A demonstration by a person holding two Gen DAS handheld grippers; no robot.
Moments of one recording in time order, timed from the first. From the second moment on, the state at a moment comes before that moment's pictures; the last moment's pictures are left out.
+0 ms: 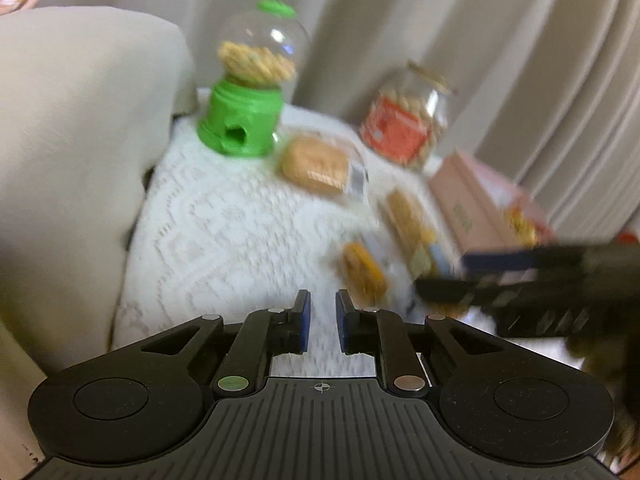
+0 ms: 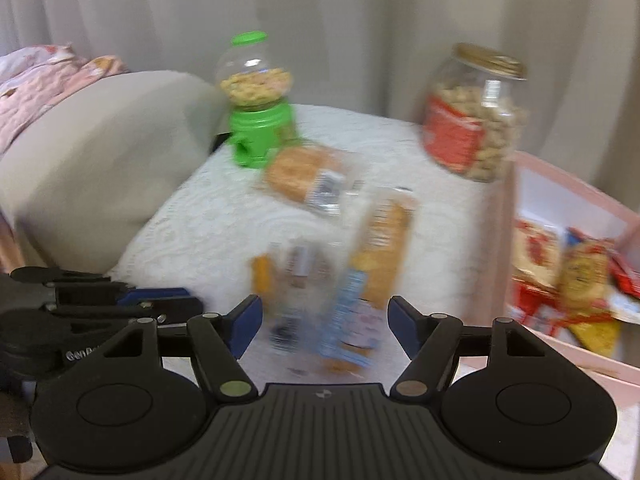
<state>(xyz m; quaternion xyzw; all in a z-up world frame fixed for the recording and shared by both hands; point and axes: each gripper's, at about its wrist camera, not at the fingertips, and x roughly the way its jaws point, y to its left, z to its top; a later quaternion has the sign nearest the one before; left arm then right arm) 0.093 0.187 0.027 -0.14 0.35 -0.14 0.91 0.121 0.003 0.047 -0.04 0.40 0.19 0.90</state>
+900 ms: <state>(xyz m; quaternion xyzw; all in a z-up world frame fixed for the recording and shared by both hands) 0.090 0.190 0.026 -0.14 0.36 -0.11 0.91 0.148 0.021 0.018 0.01 0.47 0.23 0.86</state>
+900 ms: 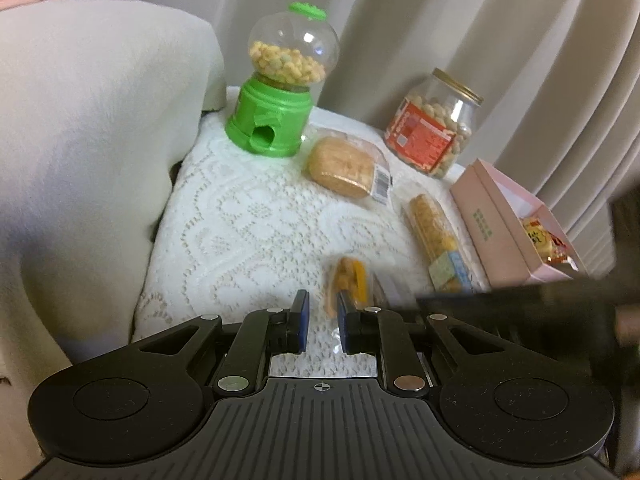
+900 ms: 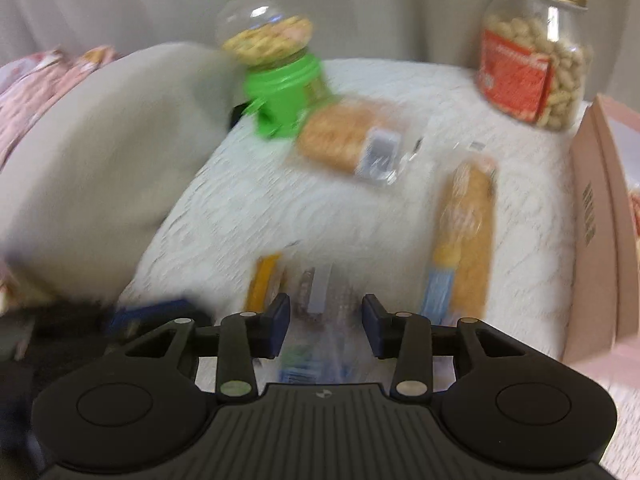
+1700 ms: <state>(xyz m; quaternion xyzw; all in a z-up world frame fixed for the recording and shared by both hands) 0.137 0.131 0.017 -0.06 0.38 -0.10 0.92 0.044 -0.015 0.004 -0.05 0.38 0.16 0.91</state>
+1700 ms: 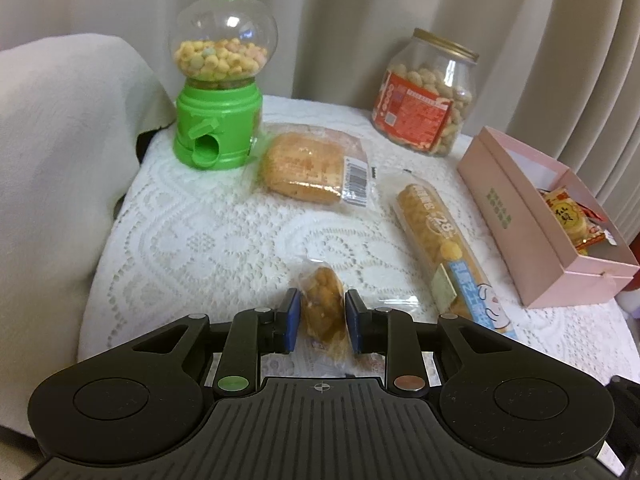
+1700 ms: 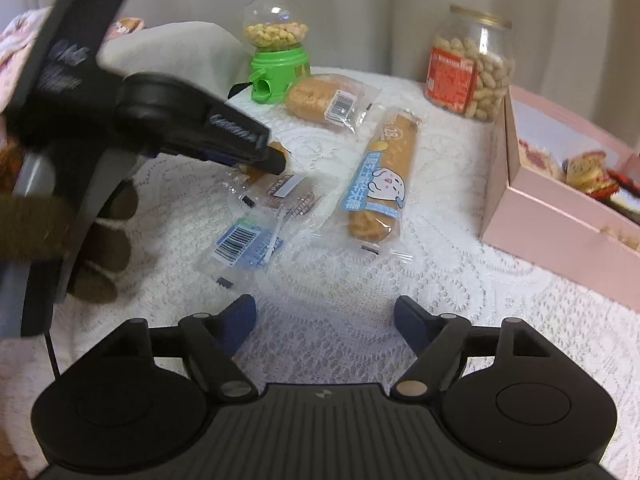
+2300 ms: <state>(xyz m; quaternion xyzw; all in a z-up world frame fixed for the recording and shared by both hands) 0.065 0.177 0.029 -0.13 0.35 -0.13 0.92 0.048 -0.013 0.001 -0.05 0.39 0.17 0.90</state>
